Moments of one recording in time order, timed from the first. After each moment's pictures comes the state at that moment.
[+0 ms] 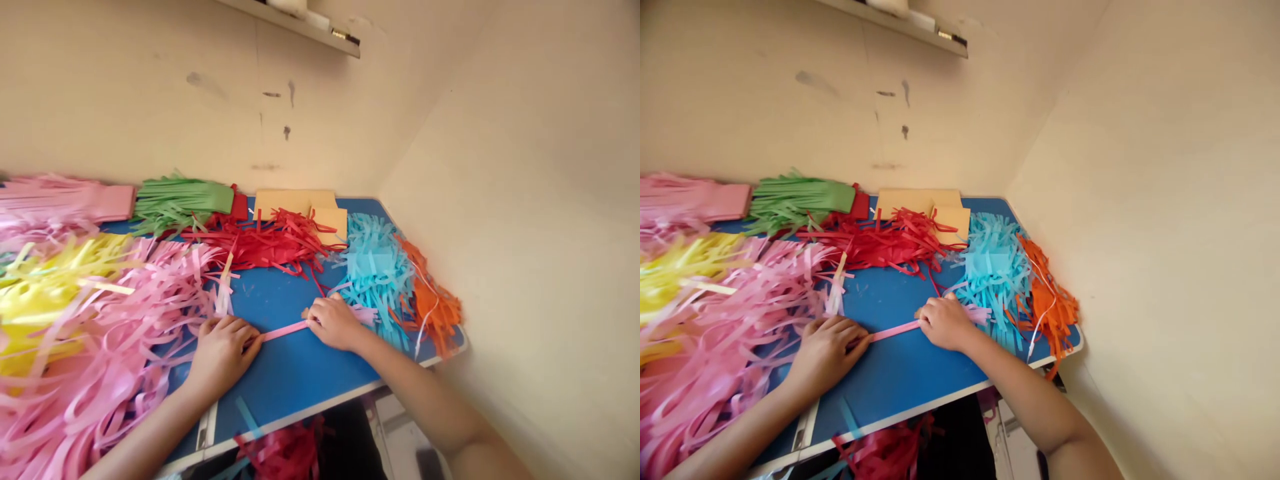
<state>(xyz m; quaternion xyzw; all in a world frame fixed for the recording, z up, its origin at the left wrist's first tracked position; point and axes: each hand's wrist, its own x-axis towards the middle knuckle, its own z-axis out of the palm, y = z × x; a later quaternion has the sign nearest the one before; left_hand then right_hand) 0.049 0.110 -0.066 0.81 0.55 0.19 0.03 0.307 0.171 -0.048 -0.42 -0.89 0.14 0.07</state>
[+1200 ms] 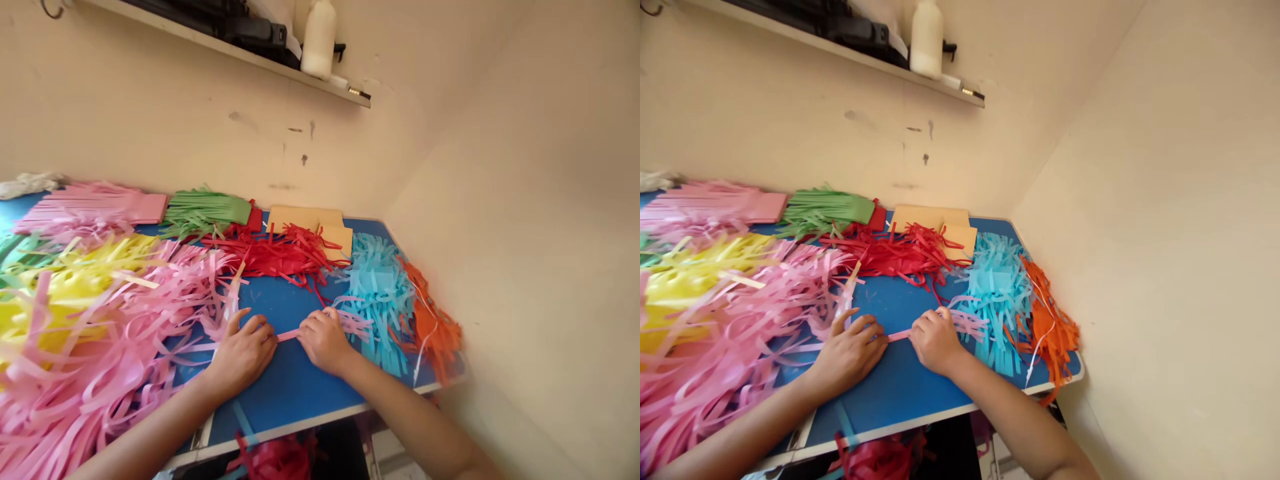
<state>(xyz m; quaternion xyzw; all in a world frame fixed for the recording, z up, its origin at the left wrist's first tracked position) 0.074 0.108 -0.058 0.85 0.46 0.24 -0.11 0.292 0.158 -0.064 -0.31 -0.93 -0.03 0.20</state>
